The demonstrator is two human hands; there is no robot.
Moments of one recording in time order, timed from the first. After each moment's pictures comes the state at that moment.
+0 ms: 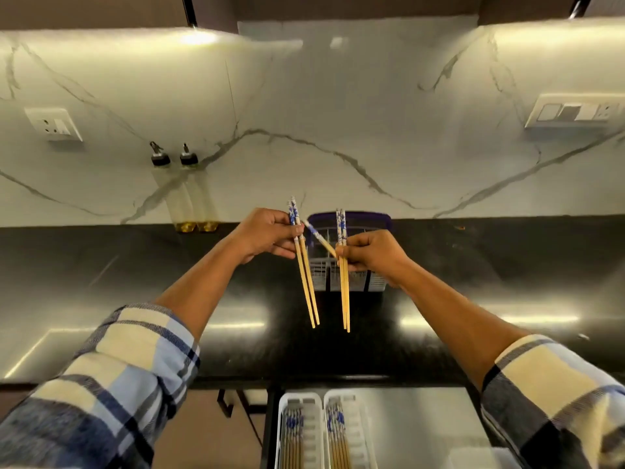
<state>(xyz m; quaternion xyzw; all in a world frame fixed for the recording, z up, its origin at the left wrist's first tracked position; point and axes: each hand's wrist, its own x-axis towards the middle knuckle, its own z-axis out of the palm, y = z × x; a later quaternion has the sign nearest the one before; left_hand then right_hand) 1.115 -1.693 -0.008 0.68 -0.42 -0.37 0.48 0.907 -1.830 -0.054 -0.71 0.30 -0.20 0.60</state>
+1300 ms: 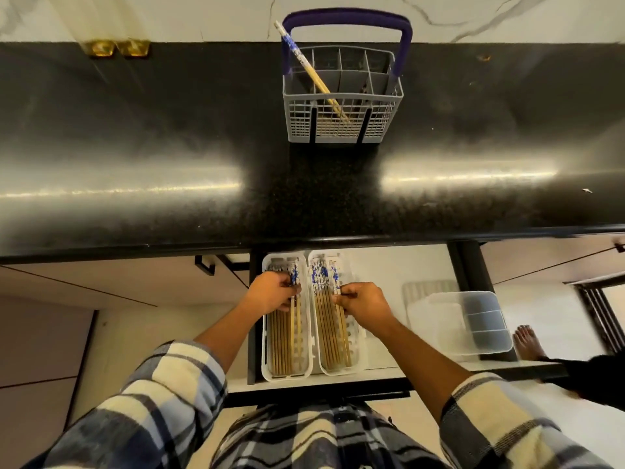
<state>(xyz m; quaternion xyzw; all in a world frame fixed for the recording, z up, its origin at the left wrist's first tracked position) 1.004 -1.573 -0.332 0.76 -0.27 -0.54 0.23 0.800 -1.666 -0.335 -0.63 0.55 0.02 0.54</state>
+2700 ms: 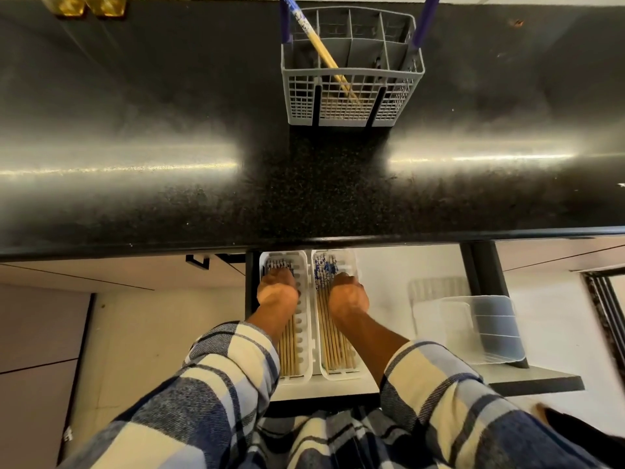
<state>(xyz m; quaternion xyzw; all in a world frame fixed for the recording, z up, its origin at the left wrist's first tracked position) 0.977 -1.612 -0.366 0.87 -0.32 -0.36 -0.11 0.859 -1.661 -0.343 -0.73 0.59 0.19 0.29</state>
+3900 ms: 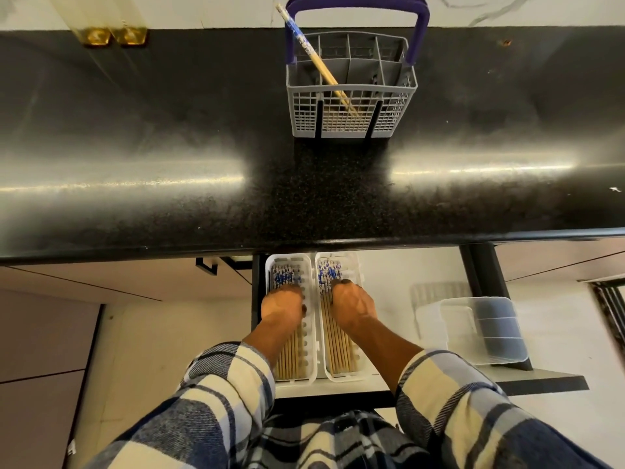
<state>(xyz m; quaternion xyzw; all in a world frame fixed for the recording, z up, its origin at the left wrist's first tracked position) 0.965 -1.585 -0.354 0.83 -0.43 -0.33 -0.13 0.843 -1.654 -0.339 -0.84 0.45 0.16 0.25</state>
